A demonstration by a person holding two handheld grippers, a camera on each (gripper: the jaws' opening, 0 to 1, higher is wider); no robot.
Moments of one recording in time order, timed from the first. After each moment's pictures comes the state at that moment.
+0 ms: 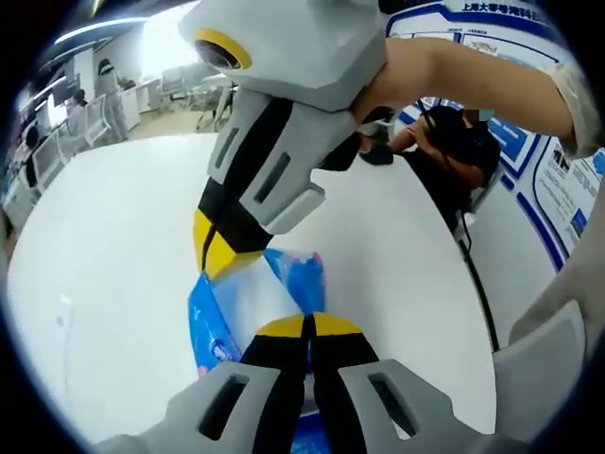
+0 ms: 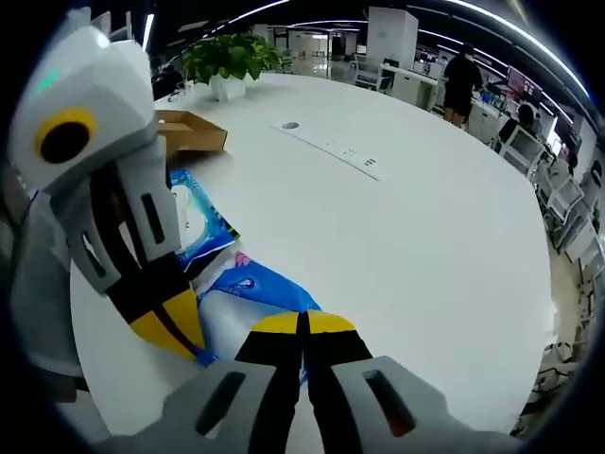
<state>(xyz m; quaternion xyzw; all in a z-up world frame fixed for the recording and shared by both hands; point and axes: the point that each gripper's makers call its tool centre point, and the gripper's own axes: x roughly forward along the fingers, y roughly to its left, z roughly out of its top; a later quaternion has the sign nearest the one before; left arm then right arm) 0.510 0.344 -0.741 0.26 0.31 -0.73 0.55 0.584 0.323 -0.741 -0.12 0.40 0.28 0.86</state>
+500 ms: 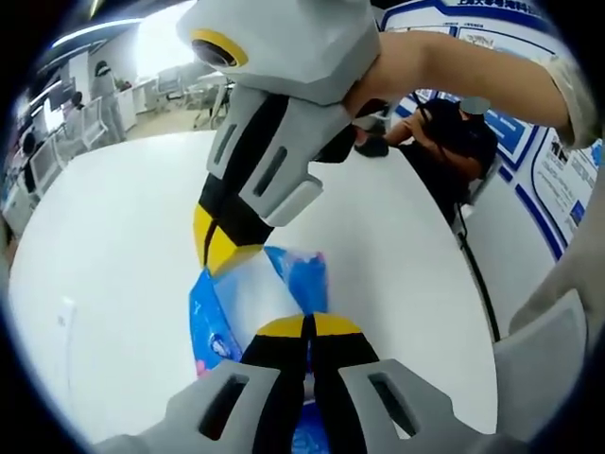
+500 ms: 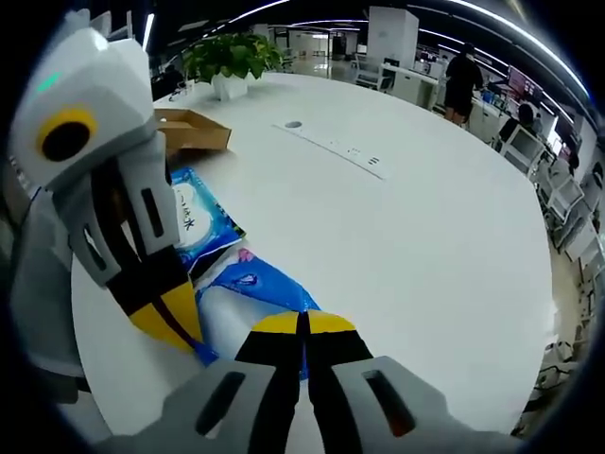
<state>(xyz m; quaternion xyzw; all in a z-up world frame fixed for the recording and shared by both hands) 0.508 0.352 -0.742 0.28 0.31 -0.73 0.54 0.583 0.321 -0.745 -0.13 0.40 0.28 0.86</state>
